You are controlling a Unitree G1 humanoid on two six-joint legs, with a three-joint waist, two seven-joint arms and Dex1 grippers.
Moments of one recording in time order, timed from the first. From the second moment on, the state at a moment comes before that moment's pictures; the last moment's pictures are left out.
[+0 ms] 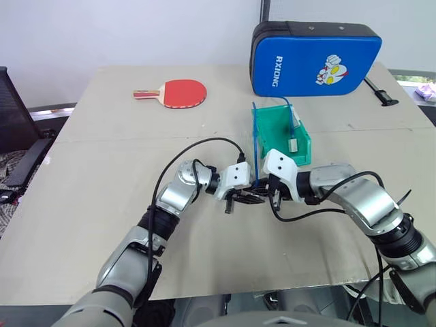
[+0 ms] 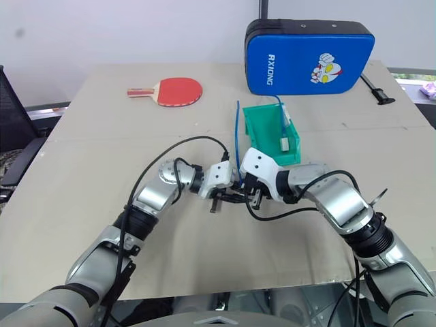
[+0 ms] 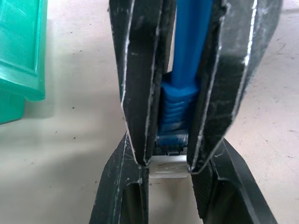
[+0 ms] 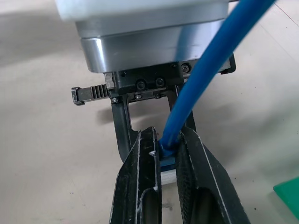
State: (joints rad) left arm -0.63 0.39 -0.39 0.37 -0.08 0.02 -1.27; right arm -0.57 -0.57 0.46 -0.33 0.29 0.83 0.82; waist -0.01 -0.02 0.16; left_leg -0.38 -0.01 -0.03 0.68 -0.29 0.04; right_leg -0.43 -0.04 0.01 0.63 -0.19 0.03
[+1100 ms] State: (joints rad) left arm -0.13 0.43 0.02 -0.42 -0.48 0.45 -0.81; right arm -1.06 -0.55 0.23 0.56 0.30 0.73 0.92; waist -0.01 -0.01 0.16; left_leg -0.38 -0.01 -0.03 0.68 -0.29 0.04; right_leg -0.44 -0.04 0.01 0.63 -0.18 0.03
